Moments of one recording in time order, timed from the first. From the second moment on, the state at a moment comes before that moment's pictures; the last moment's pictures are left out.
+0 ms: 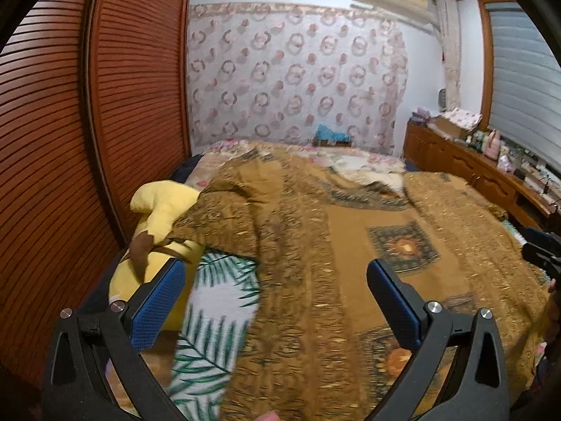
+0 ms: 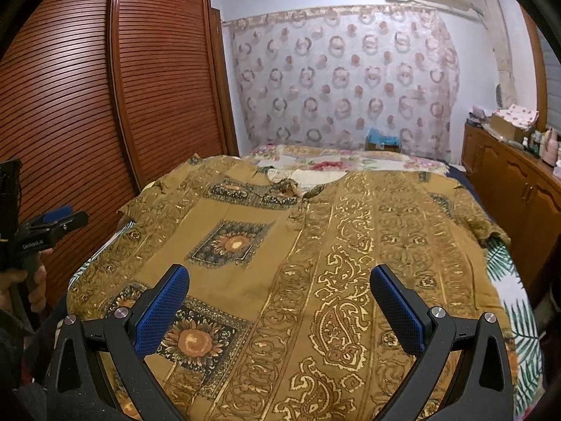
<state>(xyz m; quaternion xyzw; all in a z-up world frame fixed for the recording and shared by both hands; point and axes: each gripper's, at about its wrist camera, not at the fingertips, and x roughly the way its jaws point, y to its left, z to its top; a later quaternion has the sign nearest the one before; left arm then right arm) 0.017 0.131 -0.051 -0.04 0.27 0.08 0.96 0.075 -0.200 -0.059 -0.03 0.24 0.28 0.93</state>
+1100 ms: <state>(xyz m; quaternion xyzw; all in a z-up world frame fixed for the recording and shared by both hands) 0.144 0.257 -0.112 -0.08 0.41 0.05 0.90 0.148 -0.161 -0.067 -0.10 0.31 0.32 0.89</state>
